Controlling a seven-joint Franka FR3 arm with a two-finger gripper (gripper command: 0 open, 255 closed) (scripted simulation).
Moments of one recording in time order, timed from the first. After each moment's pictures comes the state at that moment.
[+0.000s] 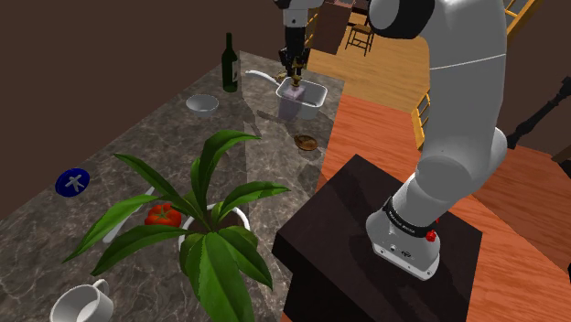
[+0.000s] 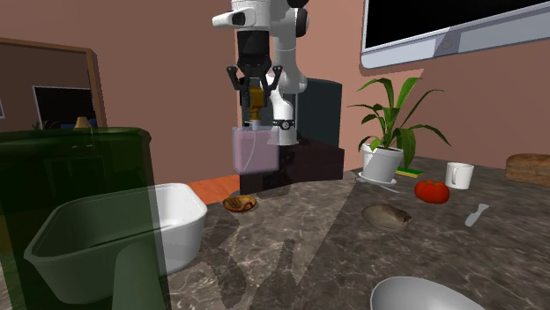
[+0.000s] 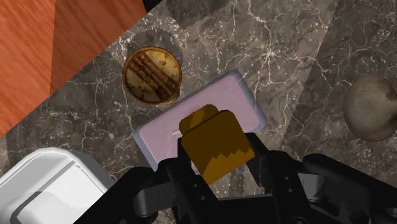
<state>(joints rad) -0.20 0.61 -0.18 -1.33 0.07 1.67 -0.13</state>
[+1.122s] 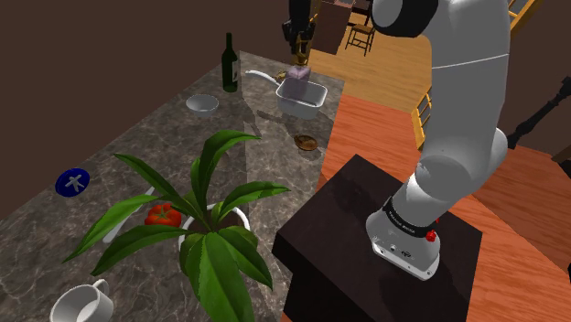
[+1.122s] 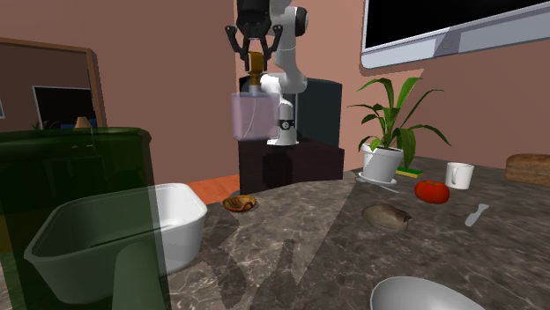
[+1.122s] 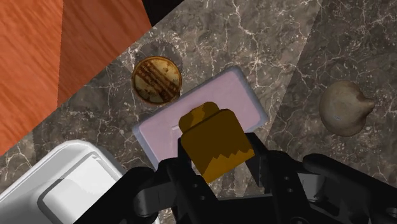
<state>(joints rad) -0.21 0.59 -0.19 -1.12 0.07 1.45 -0.13</state>
